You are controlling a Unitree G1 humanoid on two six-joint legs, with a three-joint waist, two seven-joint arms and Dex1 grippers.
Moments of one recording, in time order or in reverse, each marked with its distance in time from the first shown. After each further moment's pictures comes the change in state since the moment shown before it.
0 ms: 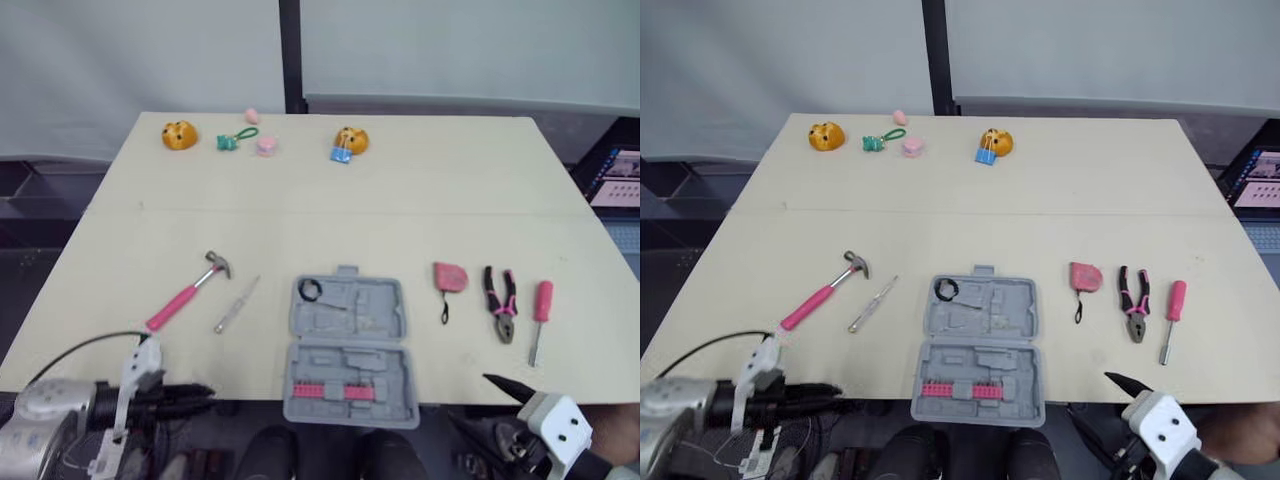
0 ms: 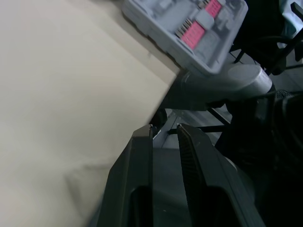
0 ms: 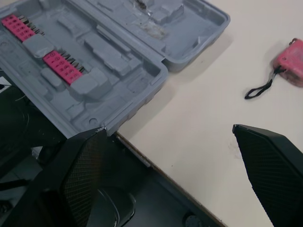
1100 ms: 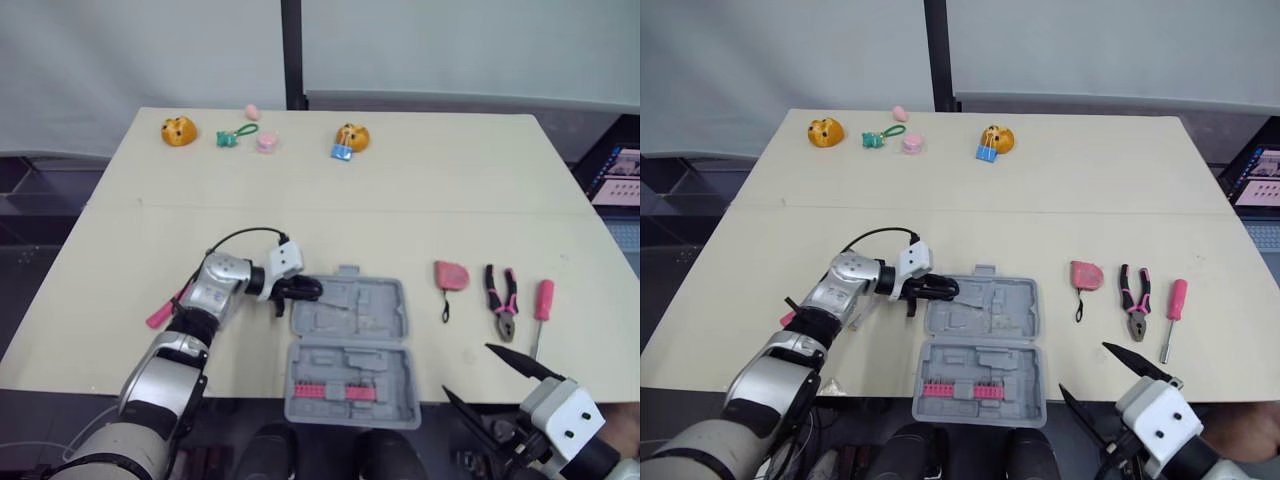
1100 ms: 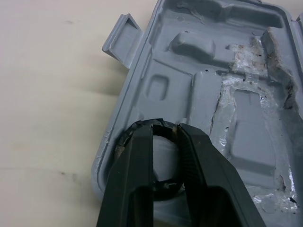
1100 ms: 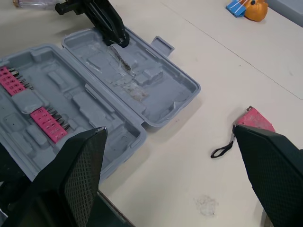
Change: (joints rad) left arm -1.181 -0.454 -0.474 1.073 0.449 -0.489 0.173; right arm -0.027 0.043 -0.027 -0.204 -0.028 0.007 -0.095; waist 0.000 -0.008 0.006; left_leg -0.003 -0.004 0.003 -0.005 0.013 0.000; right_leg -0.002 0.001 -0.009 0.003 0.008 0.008
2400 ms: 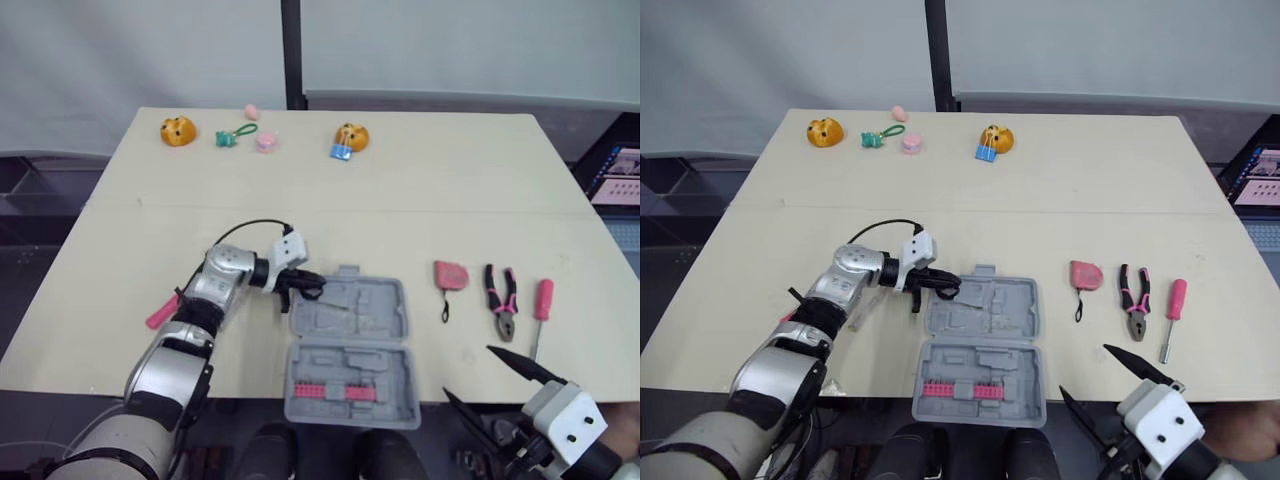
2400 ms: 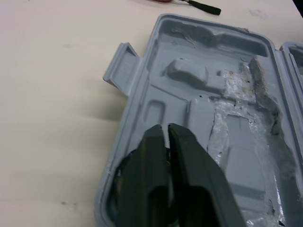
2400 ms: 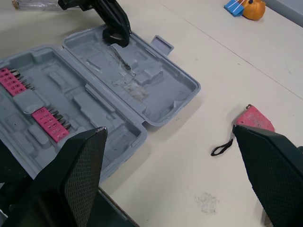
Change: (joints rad) left arm -0.042 -0.024 0.028 0.033 -0.030 0.042 -0.069; right arm 0.021 0.015 0.000 0.000 -0.001 -0.021 0.000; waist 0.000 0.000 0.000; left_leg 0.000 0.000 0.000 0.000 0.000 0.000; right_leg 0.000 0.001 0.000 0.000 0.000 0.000
